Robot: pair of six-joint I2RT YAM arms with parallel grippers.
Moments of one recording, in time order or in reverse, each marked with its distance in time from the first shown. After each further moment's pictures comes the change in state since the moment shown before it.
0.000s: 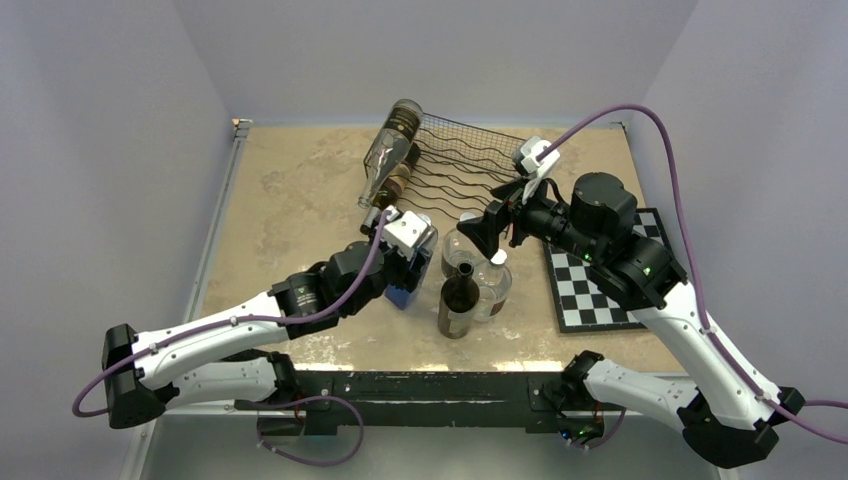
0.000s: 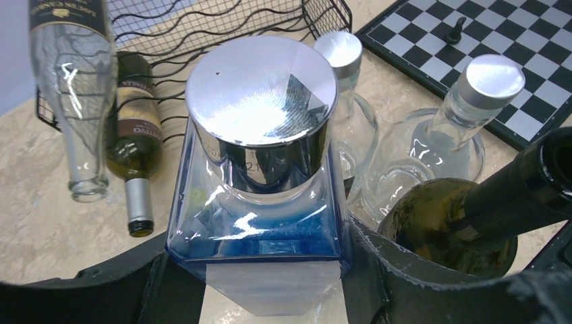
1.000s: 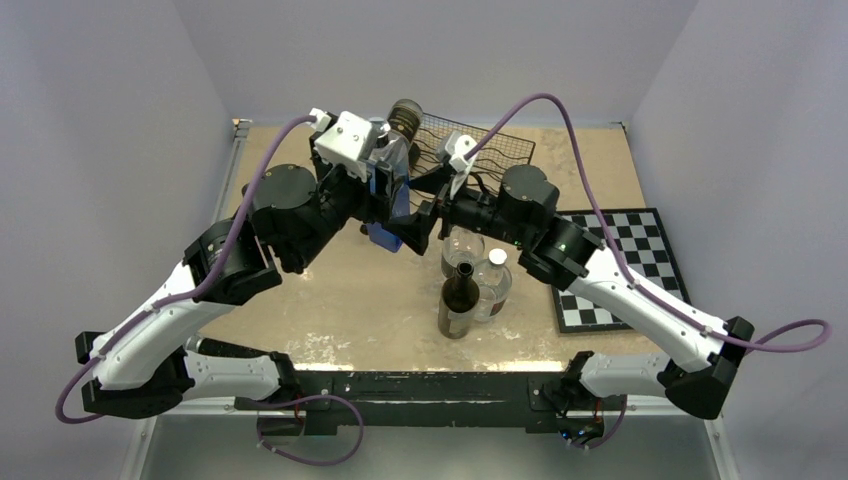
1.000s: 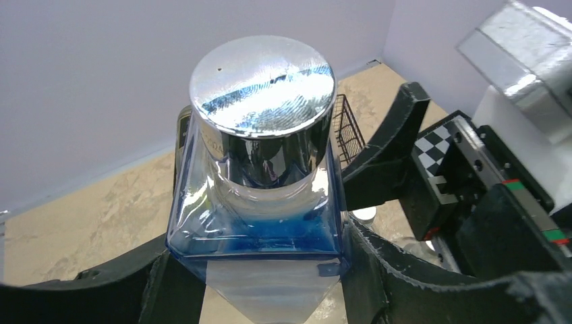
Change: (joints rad) left arm 0.032 0.107 0.808 -0.481 -0.130 0.013; right arm 0.188 0.233 -0.019 0.458 -0.115 0.024
